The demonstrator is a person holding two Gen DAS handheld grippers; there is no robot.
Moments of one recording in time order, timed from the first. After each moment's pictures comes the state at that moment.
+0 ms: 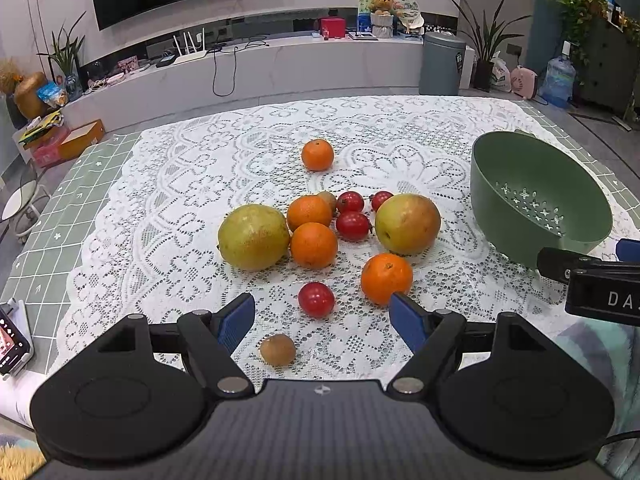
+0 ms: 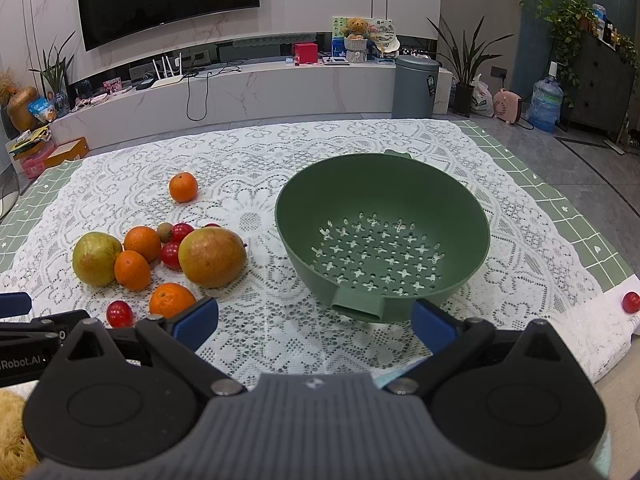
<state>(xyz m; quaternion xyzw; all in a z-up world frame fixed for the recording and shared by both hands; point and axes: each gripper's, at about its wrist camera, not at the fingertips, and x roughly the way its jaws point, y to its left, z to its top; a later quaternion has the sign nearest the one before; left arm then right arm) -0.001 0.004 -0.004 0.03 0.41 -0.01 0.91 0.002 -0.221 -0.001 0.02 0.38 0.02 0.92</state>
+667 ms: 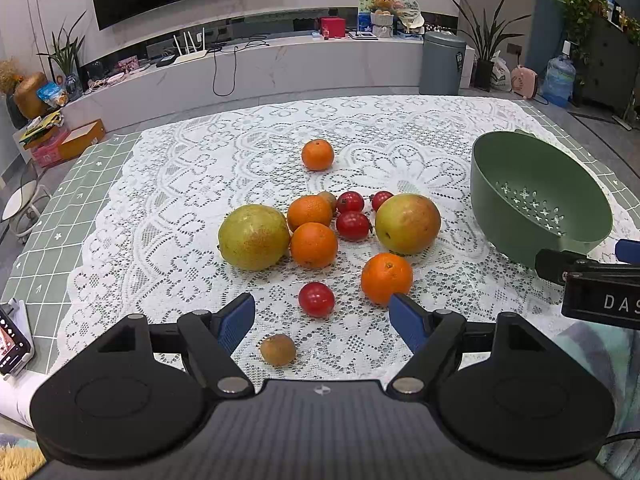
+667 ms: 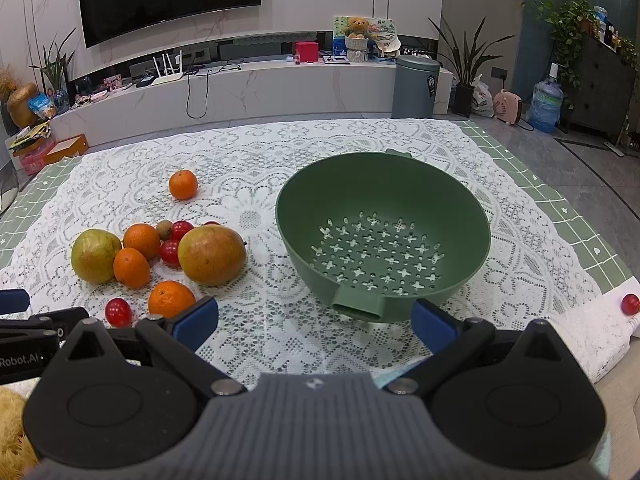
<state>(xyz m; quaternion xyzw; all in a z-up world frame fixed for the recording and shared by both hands) 0.000 0.004 -0.004 0.03 0.41 -0.01 0.91 0.003 -0.220 -0.001 0.02 0.38 0.02 0.92</state>
